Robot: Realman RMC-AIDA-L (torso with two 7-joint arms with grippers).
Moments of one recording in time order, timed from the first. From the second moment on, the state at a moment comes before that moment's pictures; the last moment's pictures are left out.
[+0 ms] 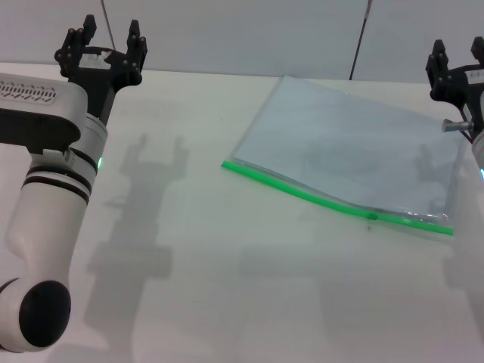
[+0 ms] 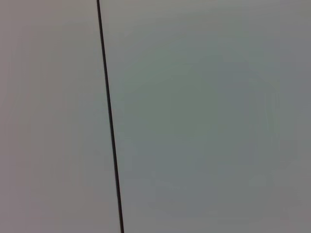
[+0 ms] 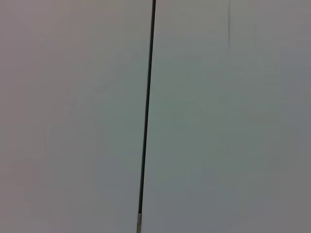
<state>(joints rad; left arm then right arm) -0.44 -2.04 -0.86 -0.70 1.95 0.96 0.47 0.36 2.02 -2.21 -0.96 -1.80 0.70 2.37</state>
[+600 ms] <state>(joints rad) -0.44 -2.03 -0.86 -0.71 1.94 0.92 0.47 0.34 2.00 -2.21 -1.03 -1.81 0.58 2.31</state>
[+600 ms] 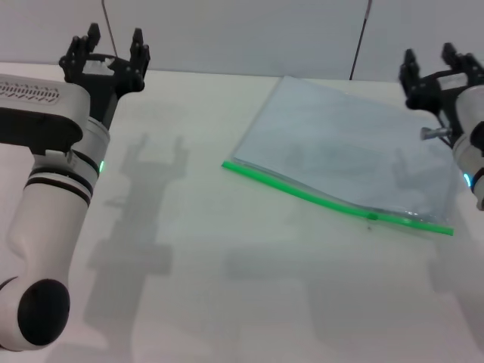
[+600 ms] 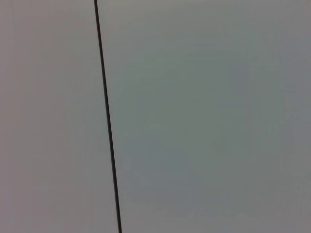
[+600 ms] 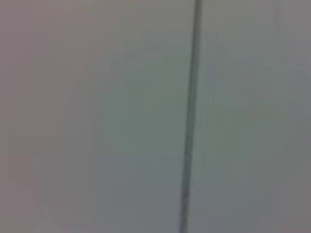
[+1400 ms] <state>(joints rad) -0.44 -2.02 -0.86 -0.71 1.93 0.81 0.46 0.15 1.84 -1.89 -1.42 -1.91 -0.43 1.96</state>
